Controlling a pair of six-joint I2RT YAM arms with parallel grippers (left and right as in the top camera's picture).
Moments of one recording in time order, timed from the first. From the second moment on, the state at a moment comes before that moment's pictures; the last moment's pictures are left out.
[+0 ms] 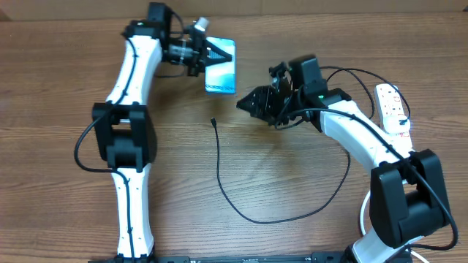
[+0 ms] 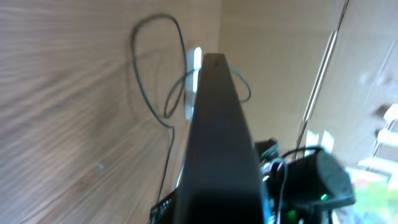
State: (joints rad) left arm -0.06 2.50 2.30 -1.13 1.27 -0.31; right arm 0.35 1.80 1.22 -0.36 -0.67 0.66
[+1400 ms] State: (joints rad) left arm 0.10 2.50 2.30 -1.25 1.24 -0.28; right arm 0.77 2.06 1.22 -0.09 0.10 0.38
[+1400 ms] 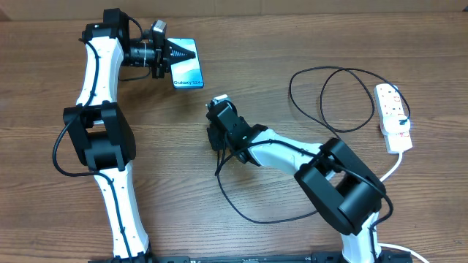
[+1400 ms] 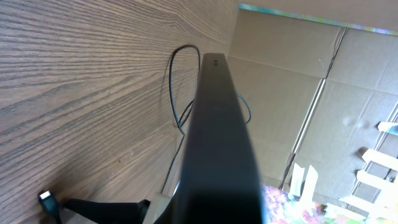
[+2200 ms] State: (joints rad) left arm 0.10 2.50 2.30 -1.26 1.24 -0.28; right arm 0.77 2.09 1.22 0.00 0.11 0.38
